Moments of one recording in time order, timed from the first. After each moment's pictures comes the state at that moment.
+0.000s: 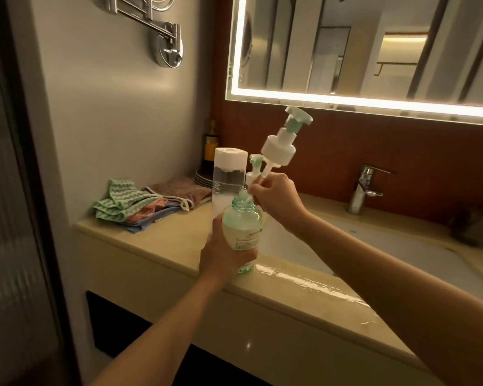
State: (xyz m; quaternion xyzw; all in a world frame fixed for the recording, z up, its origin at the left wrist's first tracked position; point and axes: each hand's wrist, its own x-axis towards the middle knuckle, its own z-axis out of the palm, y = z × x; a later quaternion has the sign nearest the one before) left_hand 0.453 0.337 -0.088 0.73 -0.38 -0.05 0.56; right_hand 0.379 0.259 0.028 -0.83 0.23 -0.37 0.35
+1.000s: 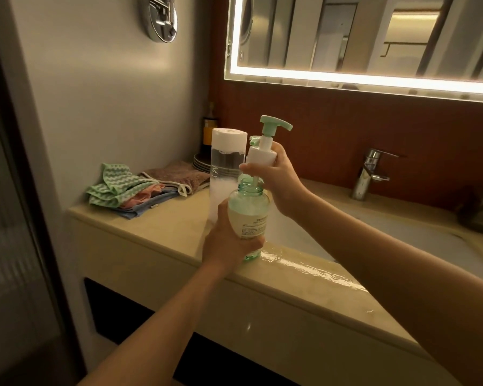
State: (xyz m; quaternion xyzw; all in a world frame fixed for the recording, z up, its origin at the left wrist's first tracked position) left_hand 0.449 0.327 -0.092 0.73 -0.40 -0.05 0.55; right_hand 0.392 0.250 0.022 -0.72 0.19 -0.36 0.56
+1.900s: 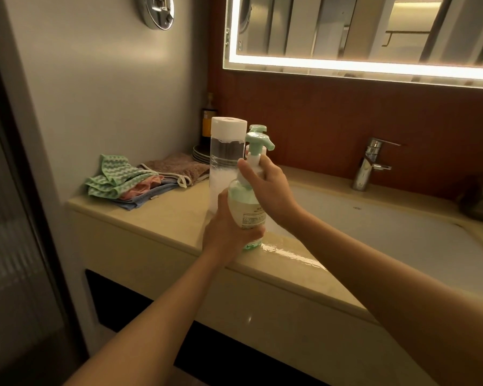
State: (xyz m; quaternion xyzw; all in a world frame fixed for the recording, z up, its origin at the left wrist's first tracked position) left_hand 0.449 0.328 -0.092 0.73 -0.41 -0.05 0.55; right_hand 0.390 0.260 -0.015 -0.81 0.16 -0.40 0.40
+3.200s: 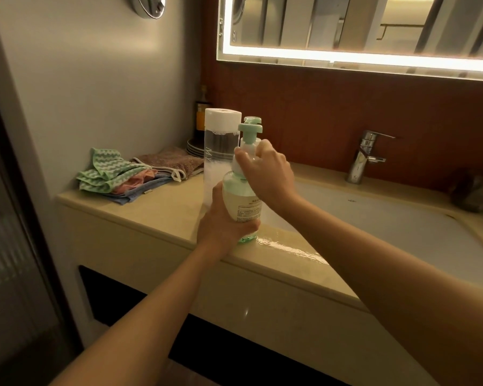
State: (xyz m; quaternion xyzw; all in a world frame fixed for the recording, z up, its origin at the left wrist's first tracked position) left_hand 0.448 0.329 -0.092 0.73 -0.40 -0.06 0.55; right_hand 0.396 0.249 -0.008 -0.85 0.25 -0.43 0.16
